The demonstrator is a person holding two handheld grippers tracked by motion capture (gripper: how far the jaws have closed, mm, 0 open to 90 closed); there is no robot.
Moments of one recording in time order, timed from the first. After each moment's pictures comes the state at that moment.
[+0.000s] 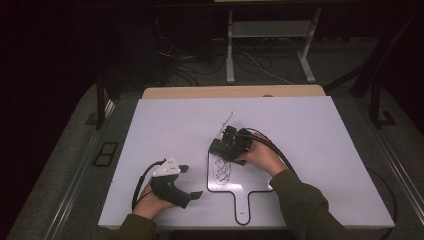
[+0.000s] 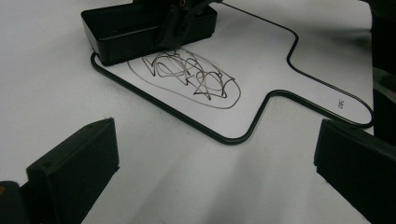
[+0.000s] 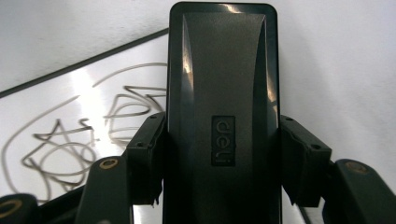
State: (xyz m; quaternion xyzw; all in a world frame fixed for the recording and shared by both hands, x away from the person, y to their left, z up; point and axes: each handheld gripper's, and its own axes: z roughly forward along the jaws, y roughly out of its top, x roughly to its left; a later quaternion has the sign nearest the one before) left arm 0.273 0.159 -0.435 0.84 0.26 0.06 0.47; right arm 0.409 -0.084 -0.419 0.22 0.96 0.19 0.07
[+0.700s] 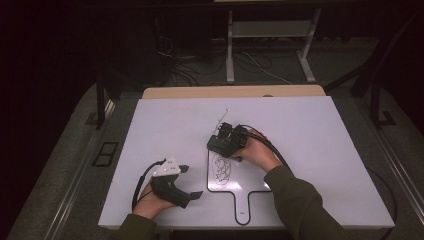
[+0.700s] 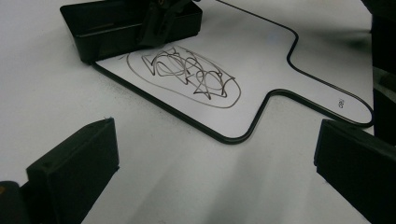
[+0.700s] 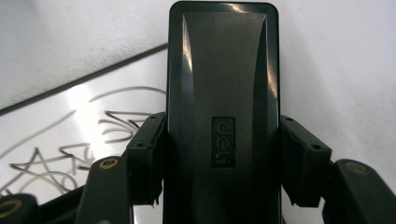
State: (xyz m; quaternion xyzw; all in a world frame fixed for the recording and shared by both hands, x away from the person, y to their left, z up) left arm 0.273 0.159 -0.435 0.84 0.26 0.06 0.47; right arm 0.417 -0.070 -0.418 0.22 0.96 0.18 0.07
